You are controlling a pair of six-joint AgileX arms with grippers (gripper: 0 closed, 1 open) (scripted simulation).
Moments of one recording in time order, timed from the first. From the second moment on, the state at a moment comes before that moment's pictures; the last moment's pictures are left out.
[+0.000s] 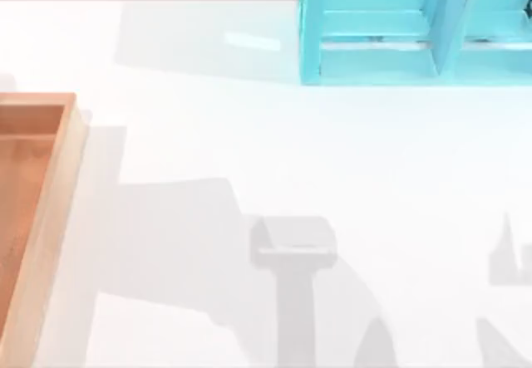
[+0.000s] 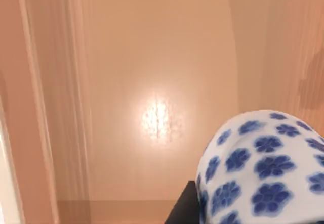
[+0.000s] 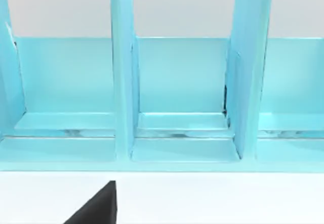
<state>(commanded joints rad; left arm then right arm) 0.27 1.81 1.66 -1.43 0.00 0.30 0.00 0.00 0.00 0.00 0.00 0.00</state>
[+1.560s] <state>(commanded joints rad) 0.28 1.81 1.41 -1.17 0.00 0.30 0.00 0.00 0.00 0.00 0.00 0.00</state>
